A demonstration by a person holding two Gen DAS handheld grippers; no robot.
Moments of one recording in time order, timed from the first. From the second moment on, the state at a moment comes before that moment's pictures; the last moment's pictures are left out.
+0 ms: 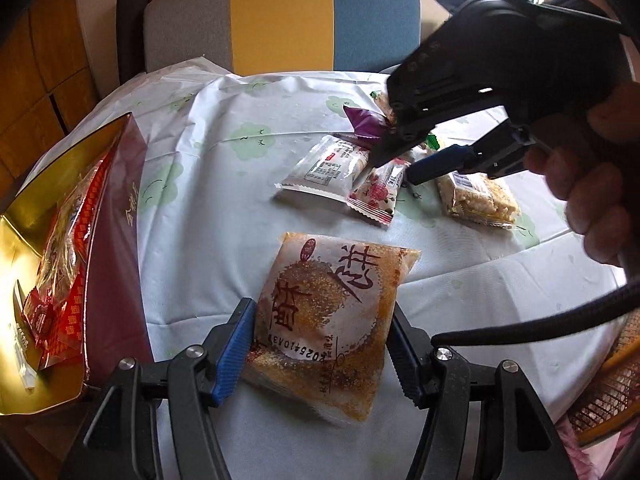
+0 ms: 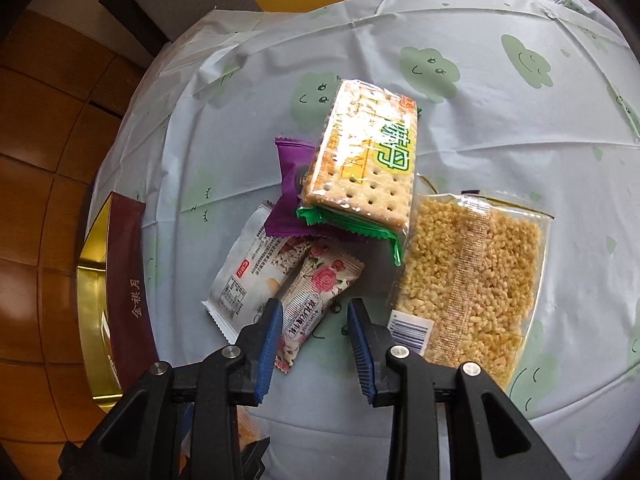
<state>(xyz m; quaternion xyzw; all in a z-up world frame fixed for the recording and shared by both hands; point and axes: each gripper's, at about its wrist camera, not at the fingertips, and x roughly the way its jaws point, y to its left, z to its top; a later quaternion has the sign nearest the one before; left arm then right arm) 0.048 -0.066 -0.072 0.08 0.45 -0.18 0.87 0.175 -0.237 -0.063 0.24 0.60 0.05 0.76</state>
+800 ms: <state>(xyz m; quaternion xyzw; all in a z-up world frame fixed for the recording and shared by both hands) 0.049 -0.069 -0.072 0.09 0.45 -0.18 0.87 0.102 -0.207 -0.061 -0.05 0.64 0.18 0.75</state>
